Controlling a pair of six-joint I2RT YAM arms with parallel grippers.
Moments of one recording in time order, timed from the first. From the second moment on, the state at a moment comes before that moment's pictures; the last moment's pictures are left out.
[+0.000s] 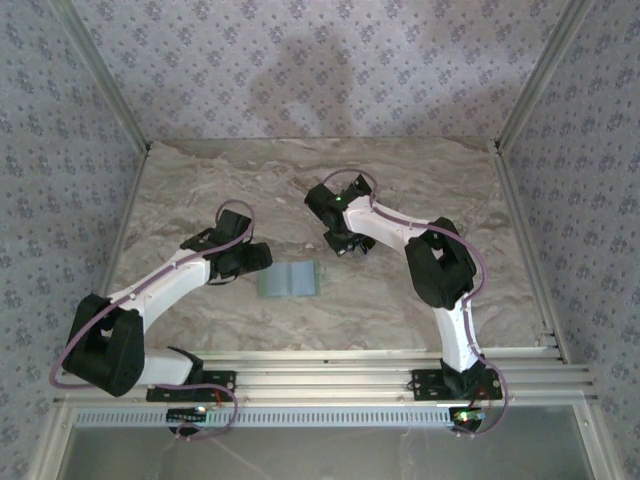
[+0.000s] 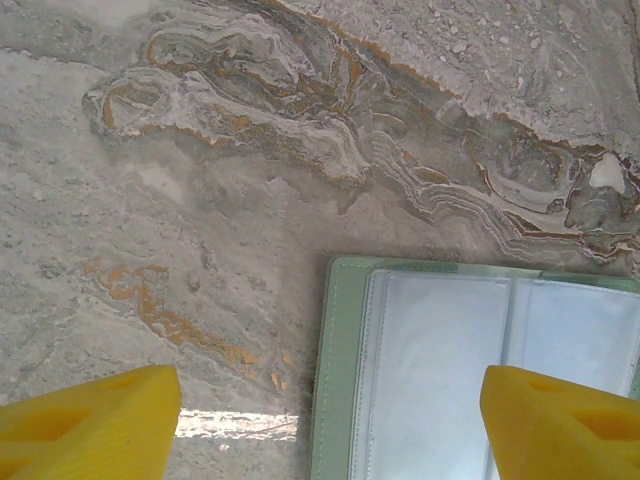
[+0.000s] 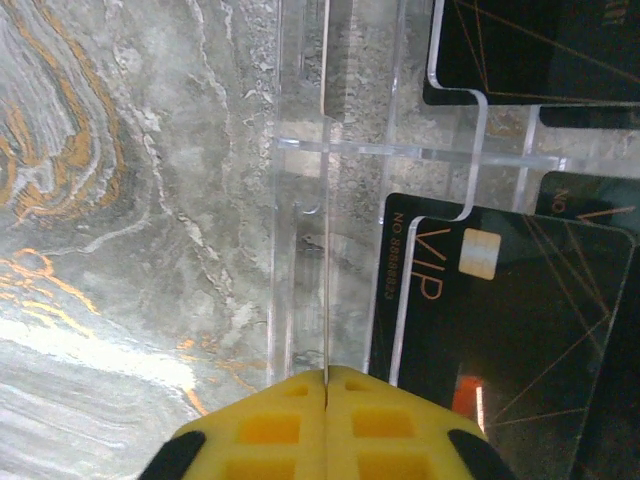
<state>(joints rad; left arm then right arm) -0.45 1.33 0.81 -0.55 -0.03 -0.64 0.71 2.06 1.63 -1.00 0.35 0.14</state>
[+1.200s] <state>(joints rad) -0.67 1.47 0.88 -0.63 -0.21 -0.56 0.76 1.62 1.31 -0.69 -0.10 0.44</state>
